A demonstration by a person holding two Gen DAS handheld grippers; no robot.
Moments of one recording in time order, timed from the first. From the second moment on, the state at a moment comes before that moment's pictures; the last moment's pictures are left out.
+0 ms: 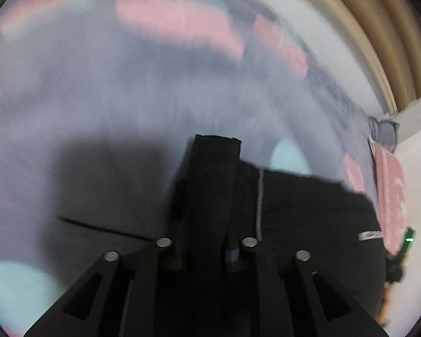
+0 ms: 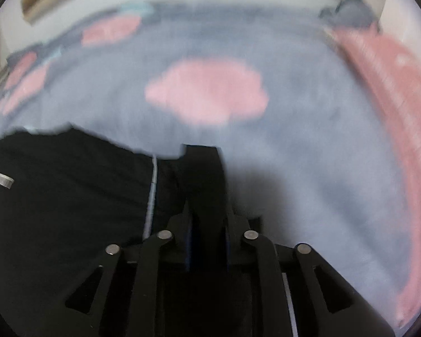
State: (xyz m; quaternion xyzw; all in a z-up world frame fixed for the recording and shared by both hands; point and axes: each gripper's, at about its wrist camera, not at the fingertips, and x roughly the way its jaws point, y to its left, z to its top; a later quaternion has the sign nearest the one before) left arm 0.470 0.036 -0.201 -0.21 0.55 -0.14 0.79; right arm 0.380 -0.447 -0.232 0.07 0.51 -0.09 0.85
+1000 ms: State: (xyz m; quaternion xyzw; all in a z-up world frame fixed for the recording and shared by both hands) left arm 0.310 -0.089 -0.097 -0.03 0.45 -0.25 0.86; right arm 0.284 -0.282 -0.137 0.06 0.46 0.03 0.89
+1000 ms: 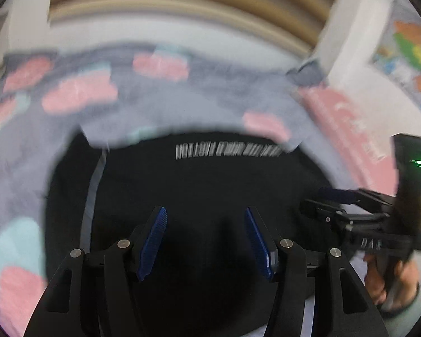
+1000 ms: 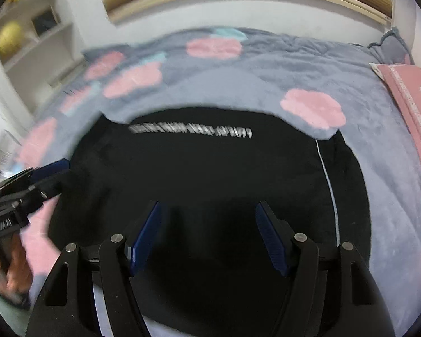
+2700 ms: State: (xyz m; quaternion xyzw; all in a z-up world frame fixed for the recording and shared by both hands) left arm 0.350 0.081 -0.128 -0.09 0.45 -0.20 0.86; right arm 0.228 -0.450 -0.148 0.14 0.44 -0.04 0.89
